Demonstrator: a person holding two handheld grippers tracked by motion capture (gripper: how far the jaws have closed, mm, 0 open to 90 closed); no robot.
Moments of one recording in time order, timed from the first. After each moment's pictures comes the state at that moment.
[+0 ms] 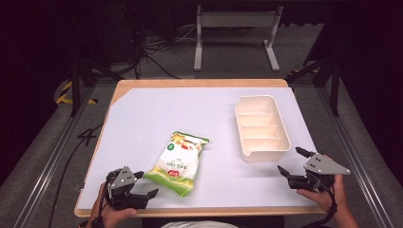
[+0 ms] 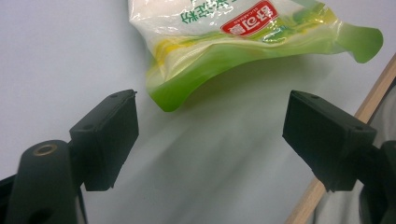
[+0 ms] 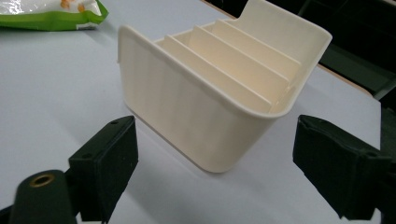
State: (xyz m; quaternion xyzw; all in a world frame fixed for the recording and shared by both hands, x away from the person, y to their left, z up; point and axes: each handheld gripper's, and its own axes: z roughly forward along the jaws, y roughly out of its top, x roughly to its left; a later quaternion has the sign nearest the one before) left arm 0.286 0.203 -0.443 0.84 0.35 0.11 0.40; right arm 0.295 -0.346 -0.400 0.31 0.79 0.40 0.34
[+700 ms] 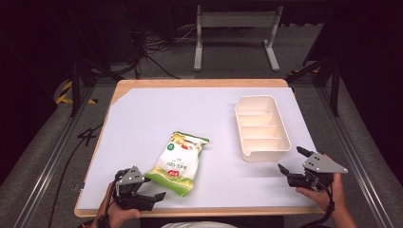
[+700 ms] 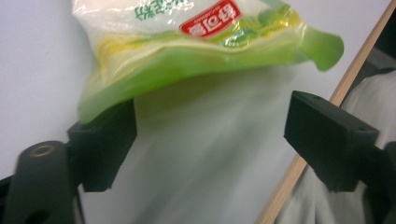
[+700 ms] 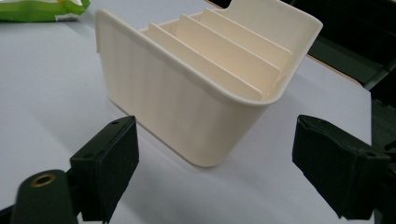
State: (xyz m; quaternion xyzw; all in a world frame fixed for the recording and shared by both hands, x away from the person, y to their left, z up) left arm 0.294 0.183 -0.444 0.85 0.34 0.05 0.41; right arm 0.300 -0.348 -0.406 0.33 0.79 0.39 0.35
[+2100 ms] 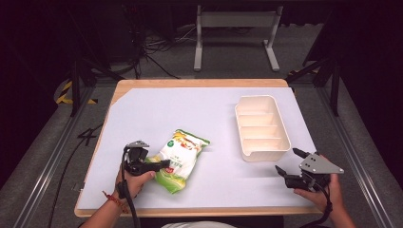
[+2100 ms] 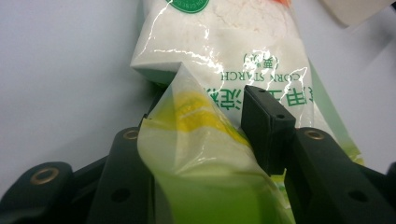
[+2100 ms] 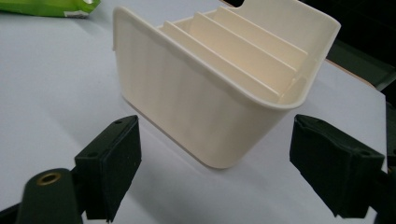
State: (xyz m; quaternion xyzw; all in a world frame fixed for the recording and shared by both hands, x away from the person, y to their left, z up) left arm 0.373 0.182 -0.453 0.77 0.47 -0.05 0.43; right arm 0.299 -0.340 -0.408 0.32 0.80 0.39 0.34
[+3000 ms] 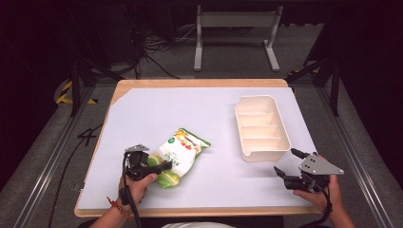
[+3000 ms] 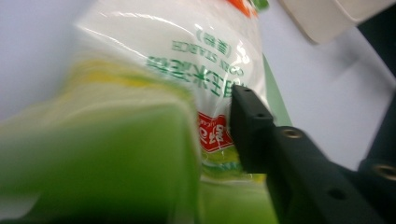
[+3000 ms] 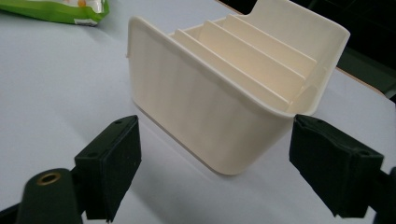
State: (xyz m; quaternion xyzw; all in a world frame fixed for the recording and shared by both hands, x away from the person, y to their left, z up) left arm 0.361 0.175 -0.440 0.75 0.47 -0.02 0.46; right arm 0.297 -0.338 -0.407 0.30 0.80 0.40 0.33
